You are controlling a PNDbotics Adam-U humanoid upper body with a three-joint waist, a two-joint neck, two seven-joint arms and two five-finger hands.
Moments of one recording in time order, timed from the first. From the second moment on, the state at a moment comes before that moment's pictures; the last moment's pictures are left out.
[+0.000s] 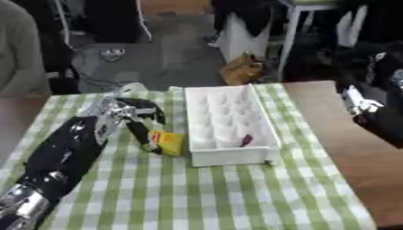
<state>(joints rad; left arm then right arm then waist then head) -0.91 0.16 -0.08 -0.67 -1.19 -0.21 -0.52 -0.32 -0.49 0.07 -1.82 0.15 -0.14 0.09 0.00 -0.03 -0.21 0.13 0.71</state>
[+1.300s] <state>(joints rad) -0.89 0.16 -0.05 -0.57 -1.23 -0.17 -0.37 -0.32 -0.49 0.07 -1.82 0.15 -0.14 0.09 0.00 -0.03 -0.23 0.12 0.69</state>
